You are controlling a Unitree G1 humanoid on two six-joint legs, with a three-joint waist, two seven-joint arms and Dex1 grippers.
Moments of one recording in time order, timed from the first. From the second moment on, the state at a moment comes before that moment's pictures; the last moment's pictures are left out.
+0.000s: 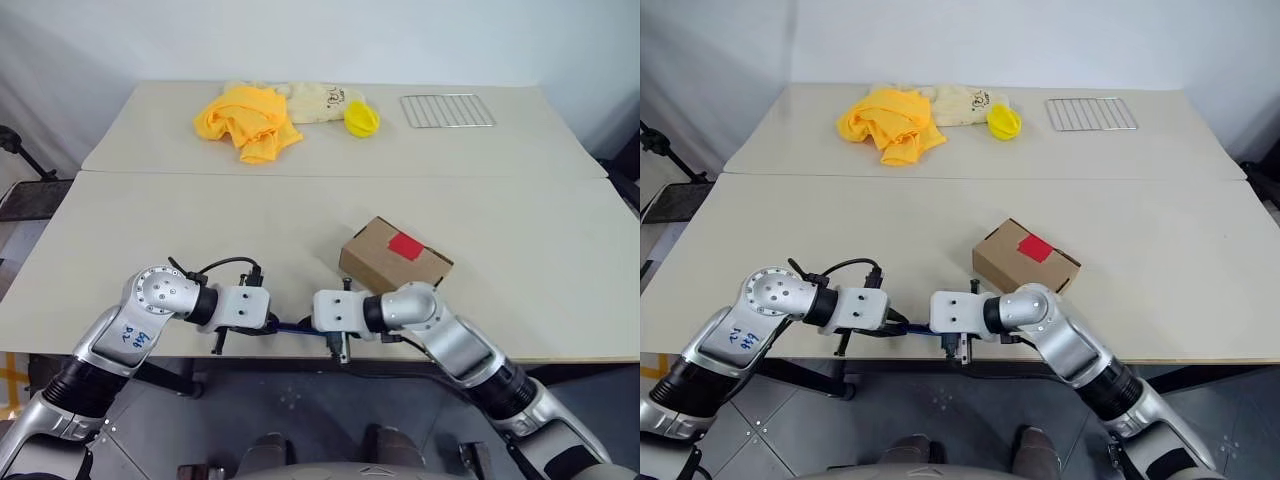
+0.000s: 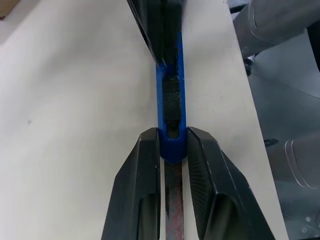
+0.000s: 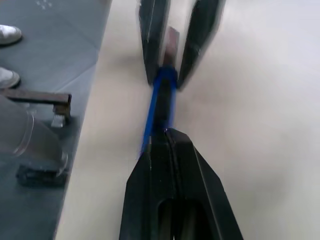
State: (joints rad) left arm -0.42 0.81 -0.25 -0.12 0.00 0.12 -1.16; right arm -0.56 -0.49 0.48 -0.26 -0.04 0.46 0.99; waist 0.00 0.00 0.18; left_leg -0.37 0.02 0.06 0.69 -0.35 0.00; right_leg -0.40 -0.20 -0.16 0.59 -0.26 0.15
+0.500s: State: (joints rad) left arm -0.60 0.77 -0.04 0.37 0.03 -0.49 -0.86; right arm -0.88 -0.56 -0.12 -0.41 0.39 1.32 0.85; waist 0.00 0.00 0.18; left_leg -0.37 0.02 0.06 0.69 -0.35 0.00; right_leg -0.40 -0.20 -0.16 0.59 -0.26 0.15
